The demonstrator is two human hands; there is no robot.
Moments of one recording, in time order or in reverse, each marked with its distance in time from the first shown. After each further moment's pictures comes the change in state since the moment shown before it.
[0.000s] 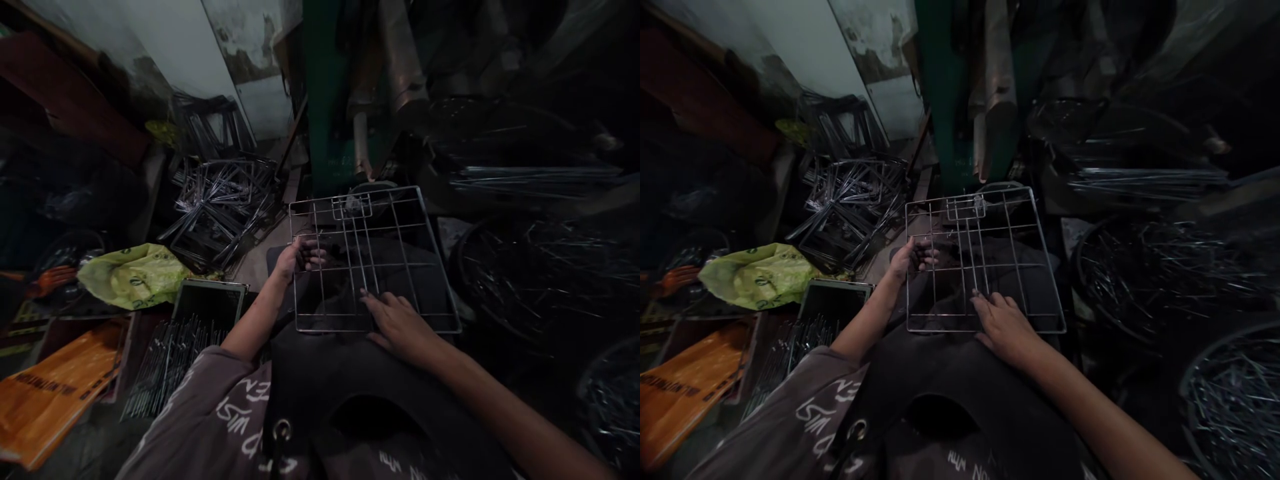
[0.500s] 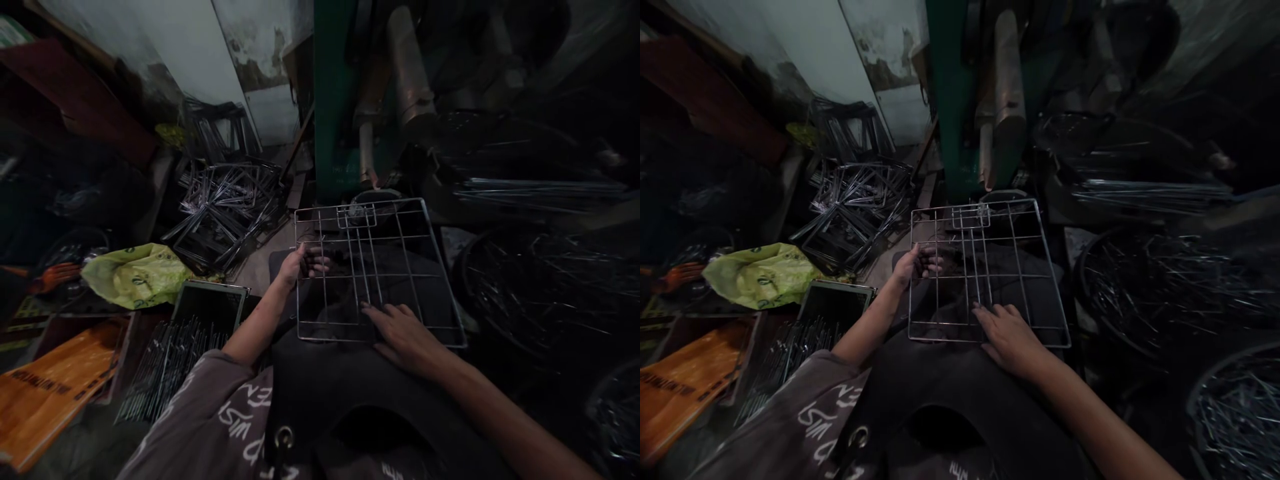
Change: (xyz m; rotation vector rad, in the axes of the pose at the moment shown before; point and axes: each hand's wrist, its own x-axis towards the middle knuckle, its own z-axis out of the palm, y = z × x) left_hand 0.000 -0.004 -0.003 0.010 -0.008 0.002; right_hand -0.002 0.006 0.003 -0.010 -0.024 -0.103
